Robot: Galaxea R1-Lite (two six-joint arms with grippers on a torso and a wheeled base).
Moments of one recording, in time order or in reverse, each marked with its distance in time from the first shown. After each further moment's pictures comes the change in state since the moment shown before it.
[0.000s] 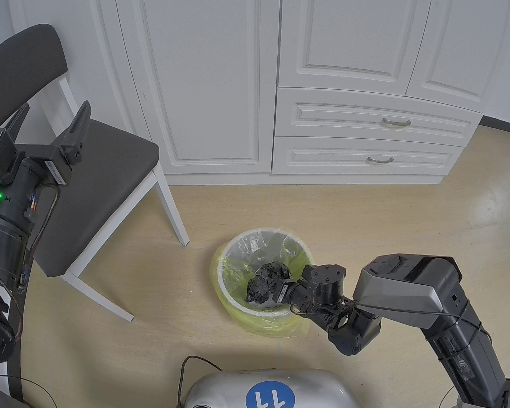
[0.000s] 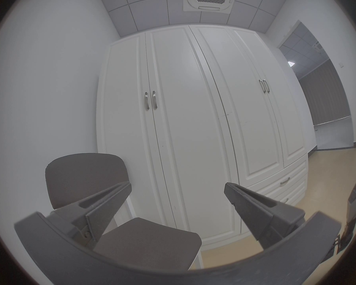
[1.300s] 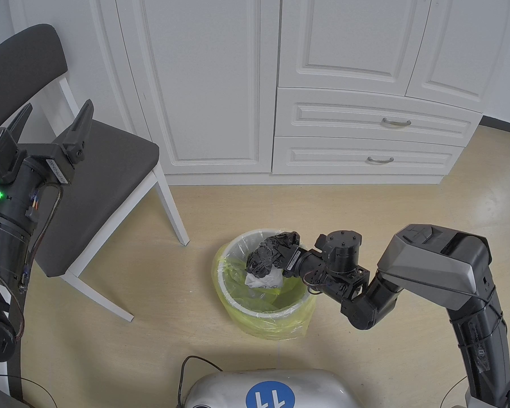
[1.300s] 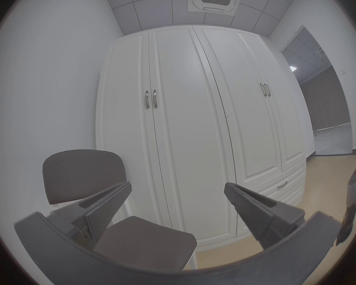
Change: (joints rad) left arm -0.006 0.007 -0.005 0.001 -0.001 -0.037; right arm -0.061 -0.162 -0.023 0.154 0.100 0.222
